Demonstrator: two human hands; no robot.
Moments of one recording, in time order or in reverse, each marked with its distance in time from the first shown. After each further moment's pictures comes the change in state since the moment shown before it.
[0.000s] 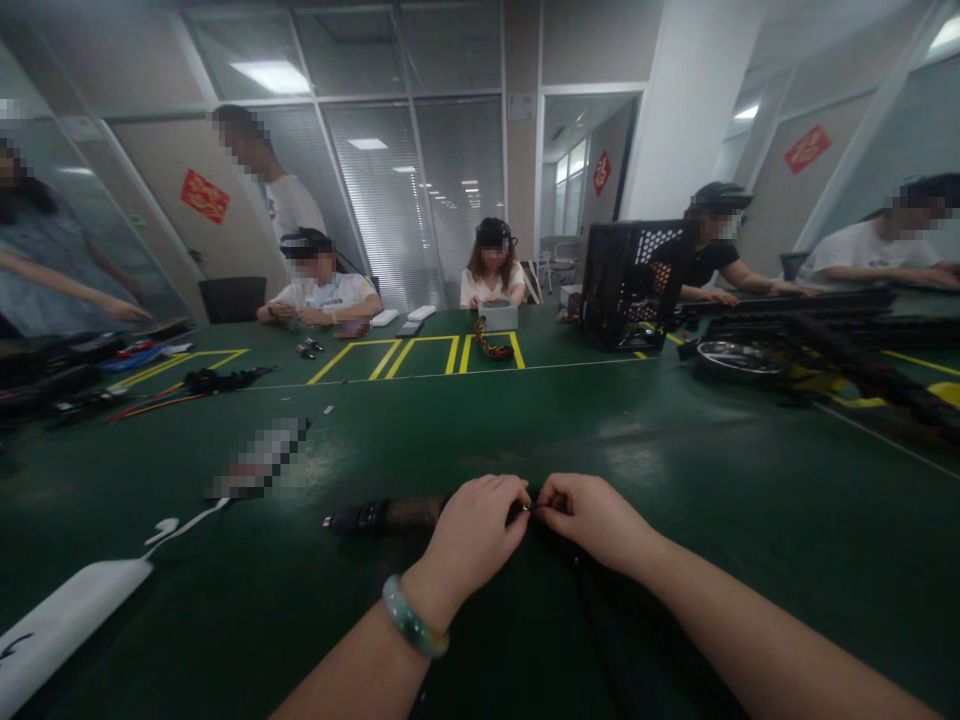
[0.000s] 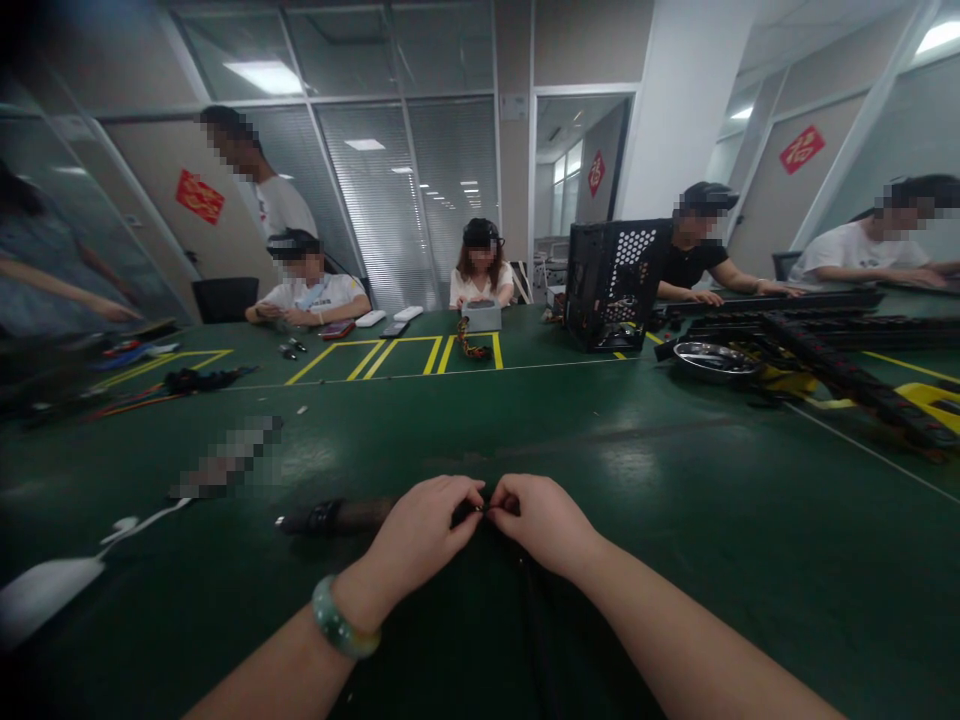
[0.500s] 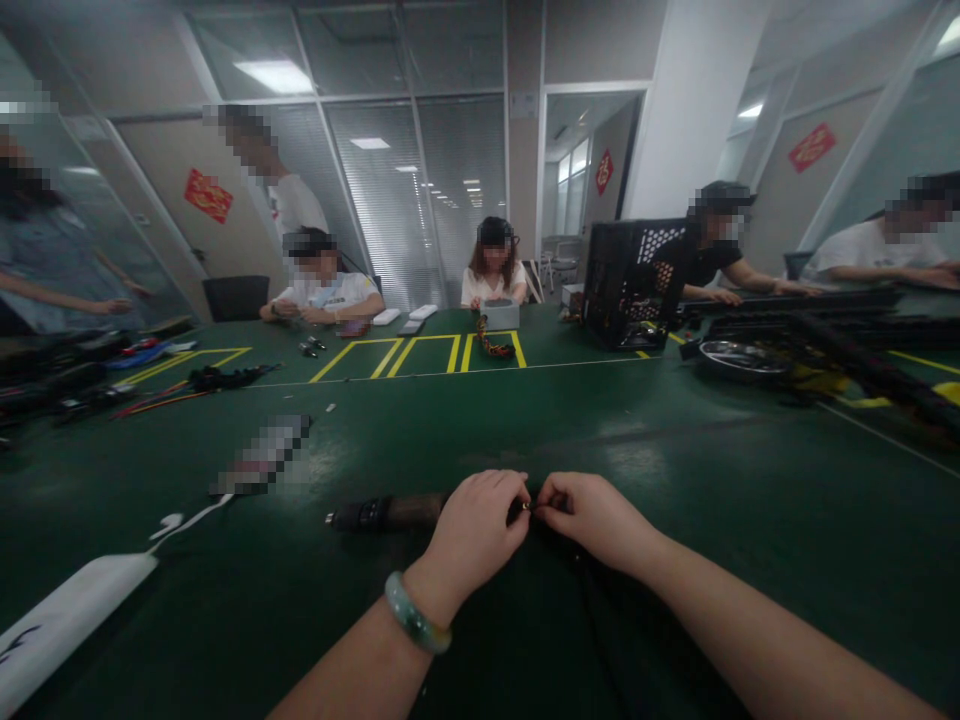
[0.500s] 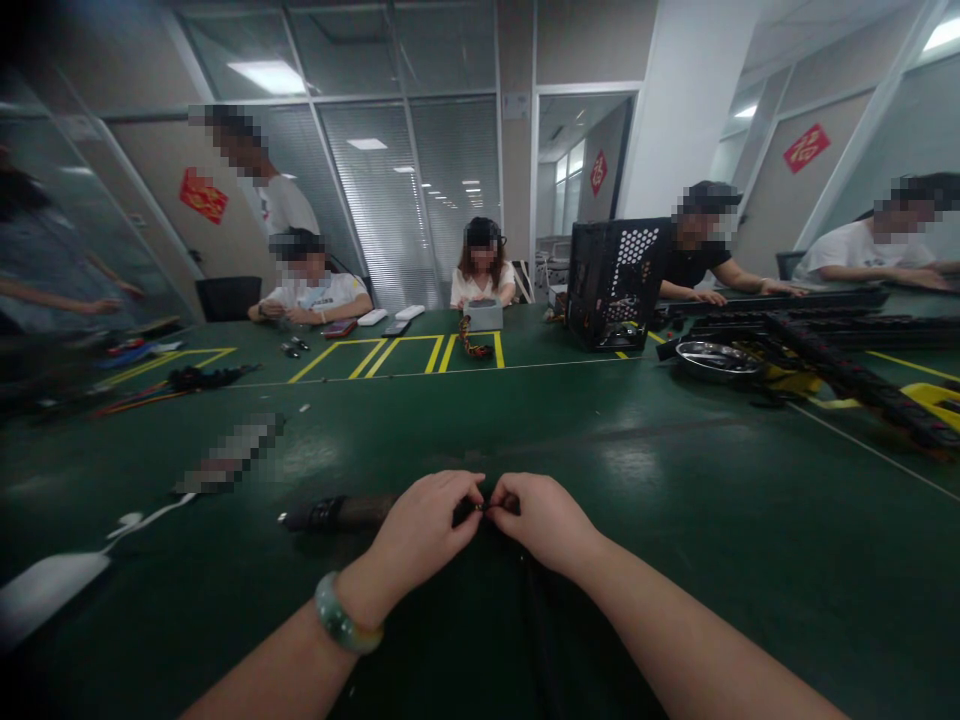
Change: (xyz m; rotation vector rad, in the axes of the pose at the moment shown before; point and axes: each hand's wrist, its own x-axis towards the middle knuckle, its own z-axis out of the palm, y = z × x) left_hand 0.000 0.001 0.000 -0.015 0.042 0.017; right_hand 0.000 -0.001 0.001 -0.003 0.000 -0.026
